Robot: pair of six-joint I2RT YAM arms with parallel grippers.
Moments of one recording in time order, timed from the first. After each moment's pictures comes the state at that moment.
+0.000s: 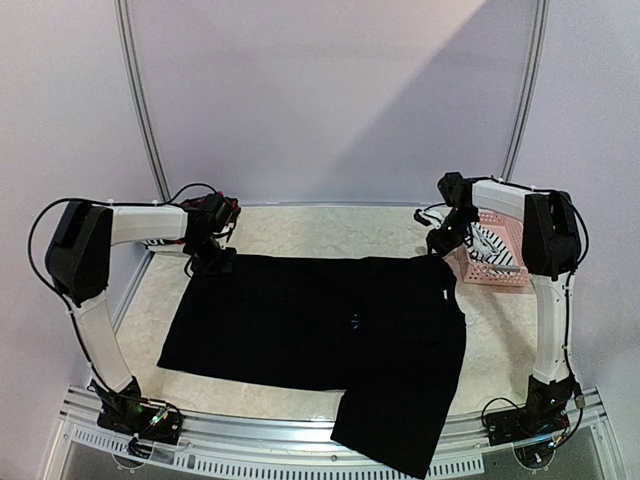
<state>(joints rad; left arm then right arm) -0.36 1.87 1.27 -0.62 -0.13 -0.29 0.22 2.24 1.84 -0.90 -0.12 -0.37</state>
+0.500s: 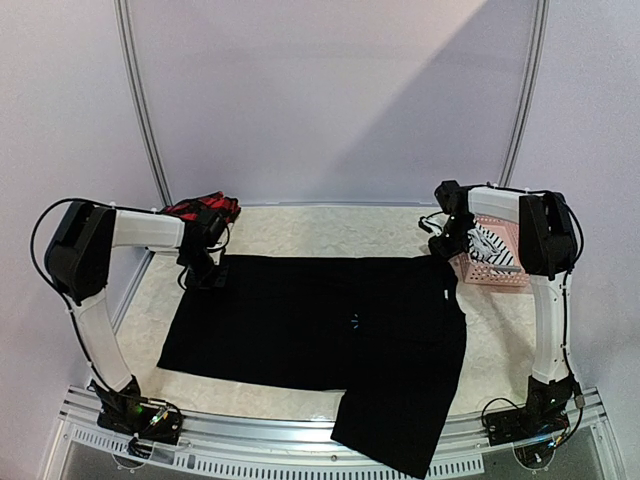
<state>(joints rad) -0.32 1.89 1.18 -0.66 -0.07 -0.30 0.23 2.28 1.80 -0.86 0.04 -0.28</state>
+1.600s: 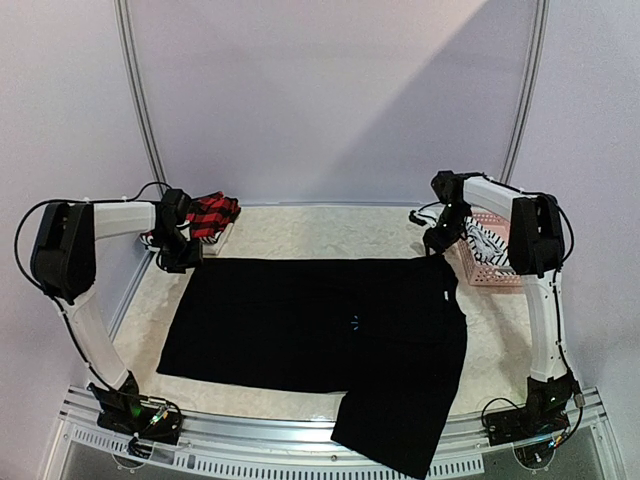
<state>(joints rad) -0.12 1.84 1.25 -0.63 -0.07 -0.32 0.23 2.39 2.07 -1.04 -0.06 -0.45</state>
